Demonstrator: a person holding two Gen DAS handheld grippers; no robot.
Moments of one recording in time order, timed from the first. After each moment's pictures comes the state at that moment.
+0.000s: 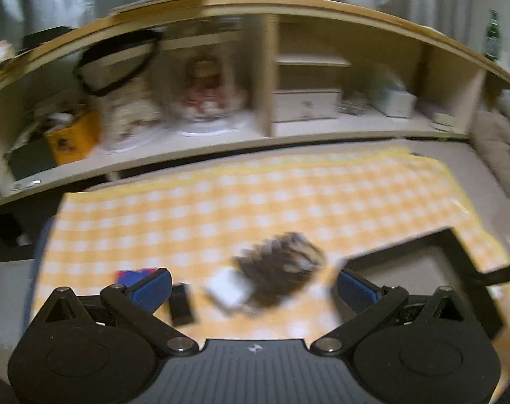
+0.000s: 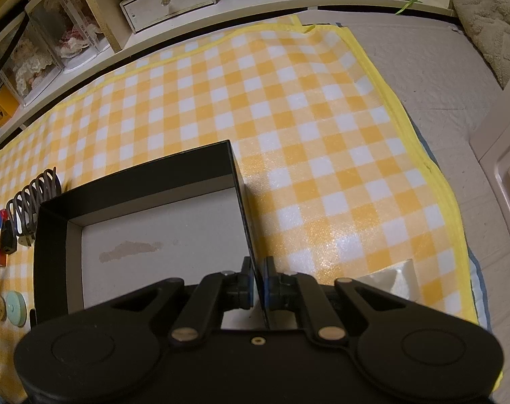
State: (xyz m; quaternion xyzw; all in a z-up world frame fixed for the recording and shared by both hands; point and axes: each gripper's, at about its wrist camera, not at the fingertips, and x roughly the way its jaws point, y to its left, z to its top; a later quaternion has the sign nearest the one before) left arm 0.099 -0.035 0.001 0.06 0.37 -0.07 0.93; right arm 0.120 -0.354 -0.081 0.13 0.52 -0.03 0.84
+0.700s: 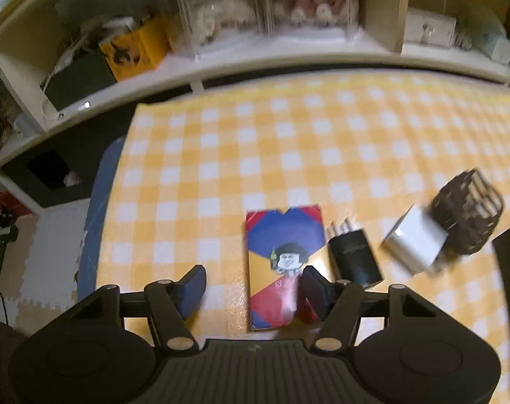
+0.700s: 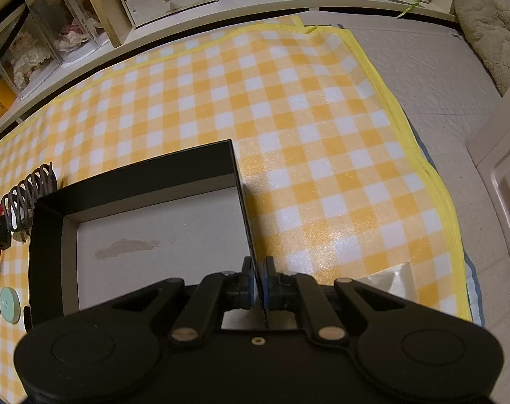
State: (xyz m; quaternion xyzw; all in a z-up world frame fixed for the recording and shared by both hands) left arm 0.167 0.077 -0.068 0.09 0.49 0.02 0.86; right arm 0.120 -0.352 -0.081 0.11 0.53 -0.03 0.84
